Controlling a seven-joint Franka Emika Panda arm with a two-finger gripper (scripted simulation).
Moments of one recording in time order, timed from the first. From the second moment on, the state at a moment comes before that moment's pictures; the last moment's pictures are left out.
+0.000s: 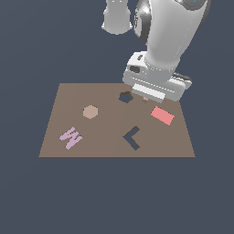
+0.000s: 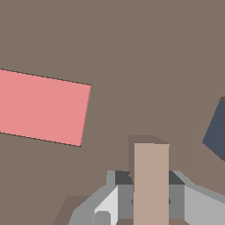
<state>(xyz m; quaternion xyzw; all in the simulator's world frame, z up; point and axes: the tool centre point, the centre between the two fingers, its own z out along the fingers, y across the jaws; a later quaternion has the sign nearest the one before) -0.076 0.118 0.035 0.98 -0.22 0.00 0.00</state>
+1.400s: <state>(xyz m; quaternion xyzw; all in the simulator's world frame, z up) 0.054 0.040 0.040 0.97 0.22 0.00 0.00</state>
